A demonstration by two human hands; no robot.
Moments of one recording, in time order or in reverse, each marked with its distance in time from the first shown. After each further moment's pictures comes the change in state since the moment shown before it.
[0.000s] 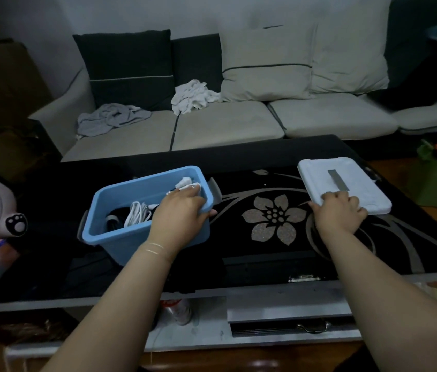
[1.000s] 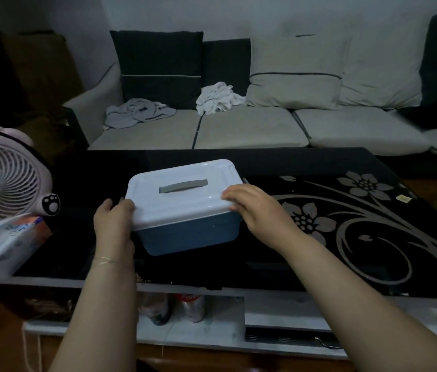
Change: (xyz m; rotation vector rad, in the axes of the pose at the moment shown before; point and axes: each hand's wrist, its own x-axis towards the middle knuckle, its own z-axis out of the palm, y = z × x) left_hand -0.070 -0.095 -0.036 -1.198 0.569 -1.246; right_hand -0.115 -0.150 -0.070 0.729 -0.084 -1.158
